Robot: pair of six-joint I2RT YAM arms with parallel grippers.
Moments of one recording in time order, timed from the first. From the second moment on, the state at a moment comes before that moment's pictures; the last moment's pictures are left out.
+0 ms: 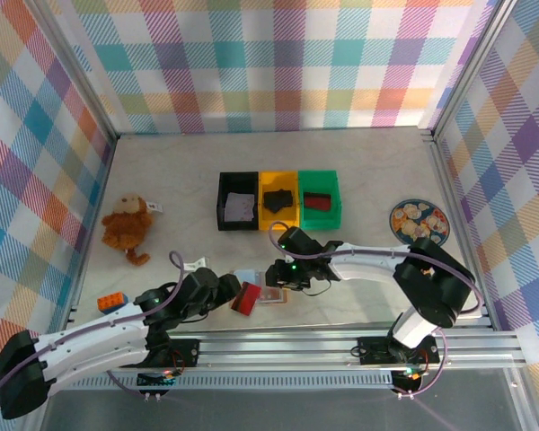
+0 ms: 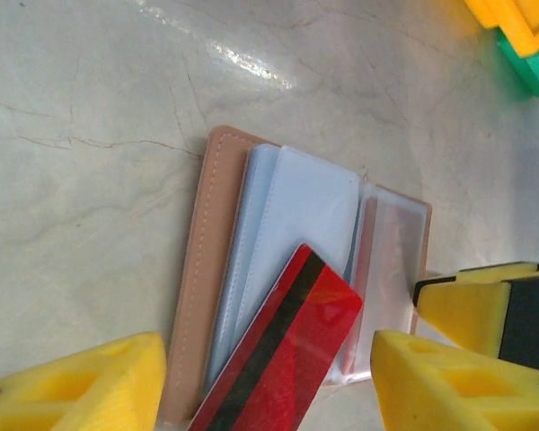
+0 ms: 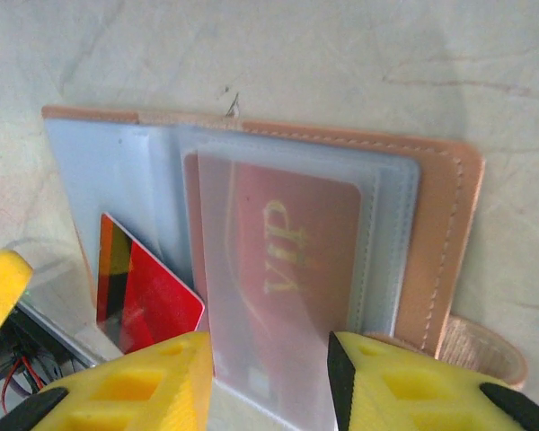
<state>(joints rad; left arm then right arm) -0.94 0.71 0.28 -0.38 -0.16 -1.28 0.93 1.60 0.79 -0.24 -0.34 0.94</state>
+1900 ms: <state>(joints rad) -0.94 1.00 0.34 -0.45 -0.09 -1.30 1.17 1.64 0.67 0.16 -0.17 1.20</state>
